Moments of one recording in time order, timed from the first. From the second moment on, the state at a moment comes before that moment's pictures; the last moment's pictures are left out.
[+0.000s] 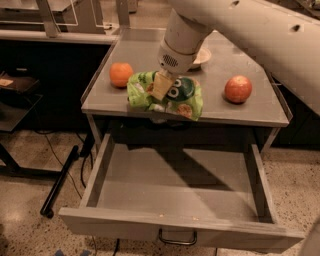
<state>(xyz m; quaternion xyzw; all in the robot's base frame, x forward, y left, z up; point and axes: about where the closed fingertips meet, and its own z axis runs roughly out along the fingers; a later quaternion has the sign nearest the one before) 0.625 -0.025 0.891 -0.51 0.84 0.02 0.19</state>
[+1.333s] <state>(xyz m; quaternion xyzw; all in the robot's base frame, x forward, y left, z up) 0.685 -0.046 0.889 -0.46 0.87 0.00 0.17</state>
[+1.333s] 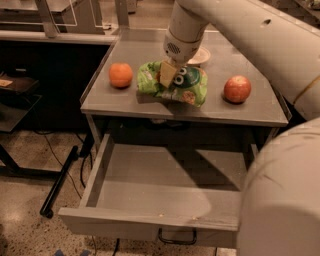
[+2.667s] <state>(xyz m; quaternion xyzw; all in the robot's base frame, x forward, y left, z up) 0.710 -0.075 0.864 -0.43 0.89 -0.02 0.15</state>
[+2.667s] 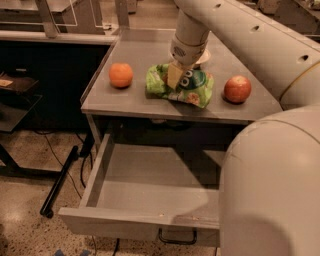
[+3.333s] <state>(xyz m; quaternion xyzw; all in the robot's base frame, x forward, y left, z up) 0.710 -0.075 0.864 -0.43 0.89 -0.02 0.15</state>
